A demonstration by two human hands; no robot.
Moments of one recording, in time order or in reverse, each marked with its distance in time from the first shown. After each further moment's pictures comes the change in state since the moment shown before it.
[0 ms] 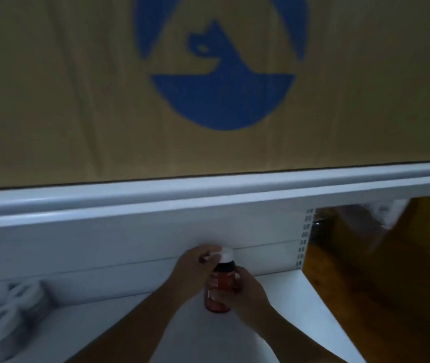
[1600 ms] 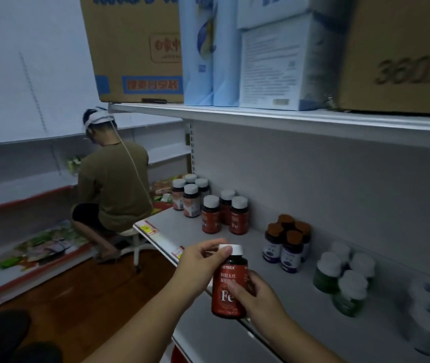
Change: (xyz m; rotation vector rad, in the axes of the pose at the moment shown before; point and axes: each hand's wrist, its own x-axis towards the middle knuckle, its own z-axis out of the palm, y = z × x) left_hand -0.532 -0.382 -0.843 -0.286 0.910 -0.439; right_hand -0.229 -0.244 1.017 0.239 -0.964 -0.077
